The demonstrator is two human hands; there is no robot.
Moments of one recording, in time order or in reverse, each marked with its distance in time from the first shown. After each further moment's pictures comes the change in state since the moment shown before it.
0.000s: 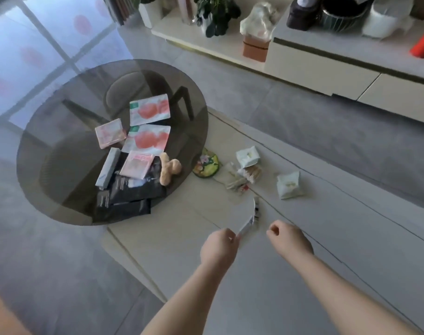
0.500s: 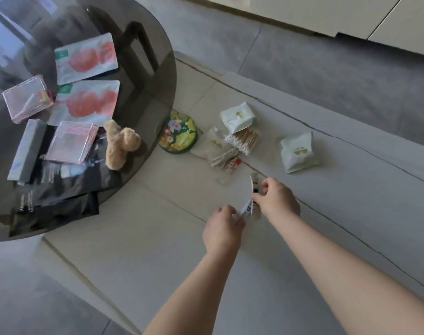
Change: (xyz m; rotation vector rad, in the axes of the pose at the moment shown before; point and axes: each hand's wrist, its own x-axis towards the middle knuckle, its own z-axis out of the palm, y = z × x) left_hand 0.141 -0.024 0.108 0.029 0.057 0.033; right_hand 0.150 0.006 0.085 0.149 0.138 0.131
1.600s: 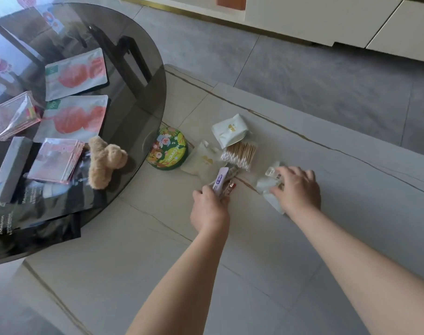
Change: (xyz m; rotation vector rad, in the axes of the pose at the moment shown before) left_hand 0.061 0.044 -0.026 0.017 0.236 -0.115; right_hand 0.065 0.028 -0.035 -0.213 0.242 -0.260
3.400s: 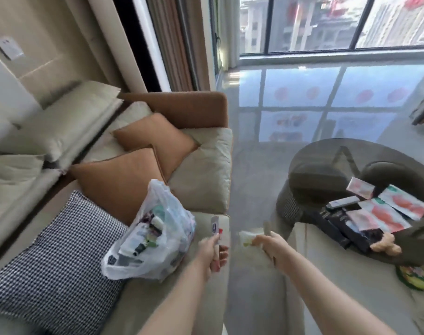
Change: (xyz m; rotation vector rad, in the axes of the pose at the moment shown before) left_hand -0.567 -0.419 -0.348 -1.898 0.474 -0.684; right_hand -0.622 -0.370 -0.182 0.438 -1.242 -0.401
